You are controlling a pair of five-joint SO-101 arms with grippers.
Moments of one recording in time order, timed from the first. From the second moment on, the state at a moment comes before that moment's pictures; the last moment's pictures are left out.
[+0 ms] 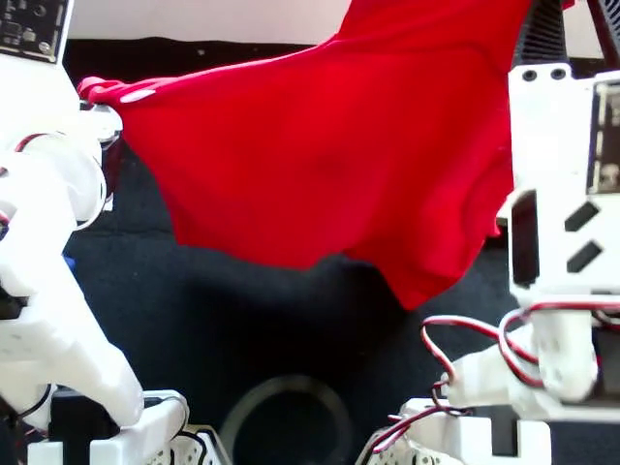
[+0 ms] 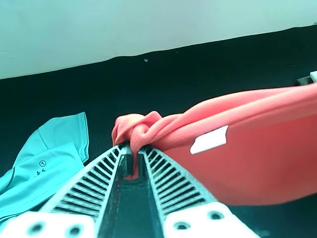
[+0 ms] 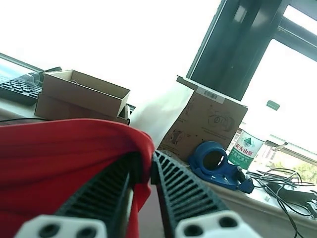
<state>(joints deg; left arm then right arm) -10.5 -16.5 -49.5 101.1 -12.6 -3.3 -9.7 -78.5 79.5 23.3</state>
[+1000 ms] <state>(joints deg) -18.3 -43.6 -27.9 101.1 -12.5 -8.2 -27.0 -78.6 92.3 23.4</state>
